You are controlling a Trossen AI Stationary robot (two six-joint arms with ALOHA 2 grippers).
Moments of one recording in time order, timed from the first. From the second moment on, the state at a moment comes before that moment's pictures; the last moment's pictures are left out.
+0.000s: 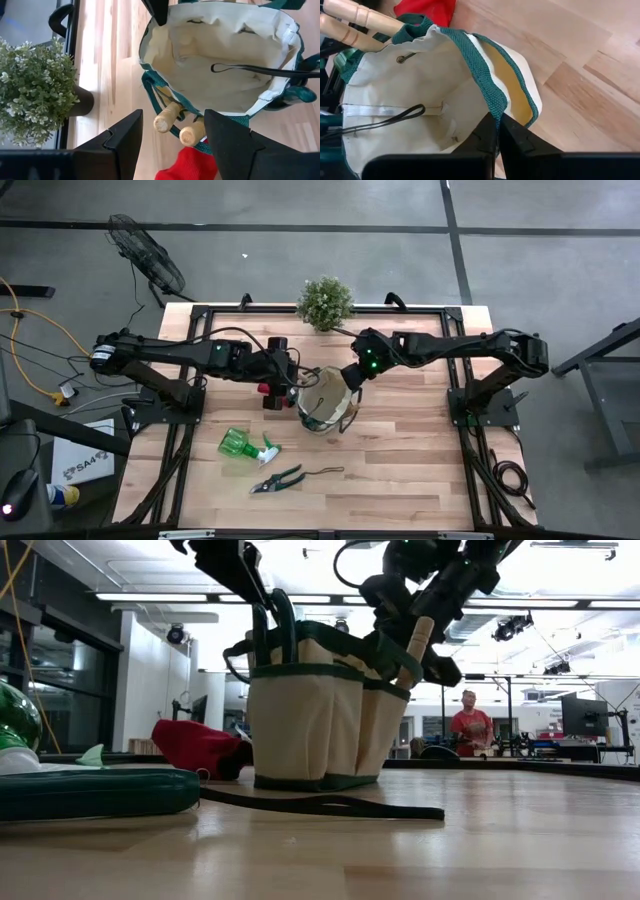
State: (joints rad) left arm -0.06 1.36 1.27 -0.76 -0.30 0.21; right arm -0.21 1.51 1.02 -0.38 -0.18 0.82
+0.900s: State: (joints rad) left arm -0.06 1.36 1.27 -0.65 -0.24 0.12; right arm 0.06 1.42 1.02 -0.57 0.11 1.28
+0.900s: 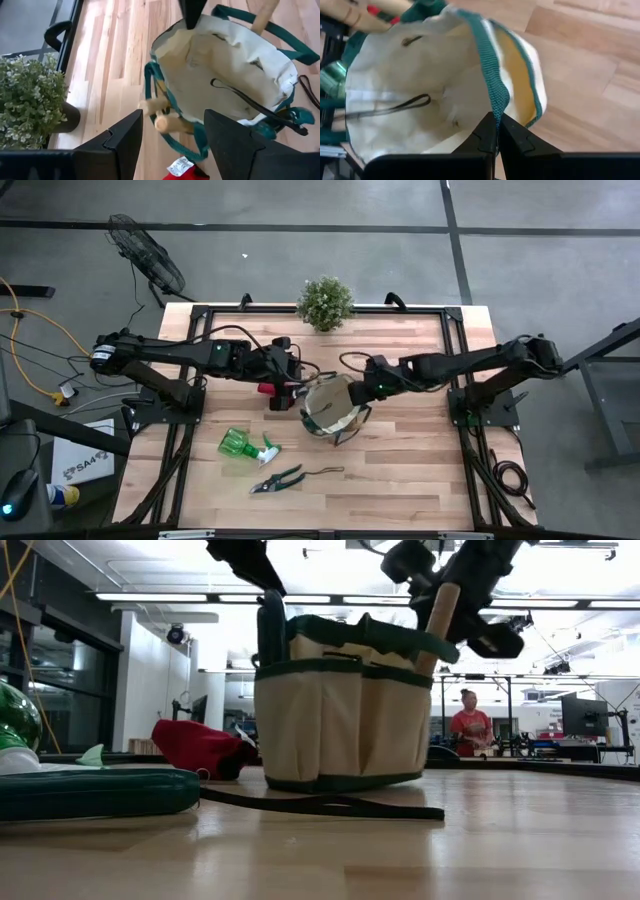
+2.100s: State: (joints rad) left arm -0.06 1.36 1.27 -0.64 -0.16 -0.04; right arm 0.38 1.42 1.02 -0.56 0.13 1.46
